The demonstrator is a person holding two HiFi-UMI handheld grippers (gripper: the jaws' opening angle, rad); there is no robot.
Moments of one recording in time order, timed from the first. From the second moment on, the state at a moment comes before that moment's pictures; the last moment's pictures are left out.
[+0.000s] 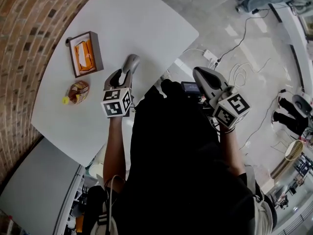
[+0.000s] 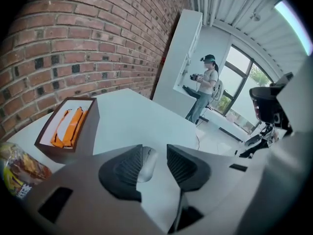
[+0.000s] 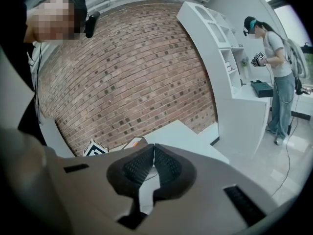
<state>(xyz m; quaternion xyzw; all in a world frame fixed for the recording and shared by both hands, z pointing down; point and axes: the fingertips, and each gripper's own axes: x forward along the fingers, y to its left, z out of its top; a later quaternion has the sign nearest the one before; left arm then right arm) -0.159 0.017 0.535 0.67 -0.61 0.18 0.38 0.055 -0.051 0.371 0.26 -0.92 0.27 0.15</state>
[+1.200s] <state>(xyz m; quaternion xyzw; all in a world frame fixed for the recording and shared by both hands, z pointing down) -0.145 0.002 0.637 0.70 -0.49 0.35 0.39 0.065 -0.030 0.382 0.34 -0.87 0.31 0.16</state>
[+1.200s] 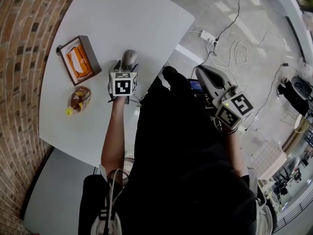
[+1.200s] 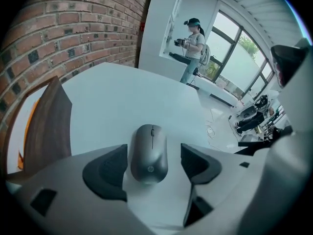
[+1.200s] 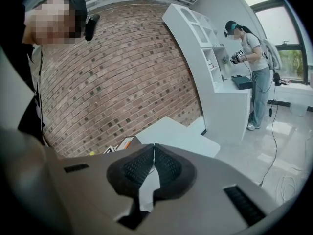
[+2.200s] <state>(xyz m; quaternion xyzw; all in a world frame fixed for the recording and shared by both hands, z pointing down) -0.142 -0.013 0.670 0.66 -0.47 0.45 0.37 0.088 -0.027 0.382 0.36 -0.86 0.32 0.16</state>
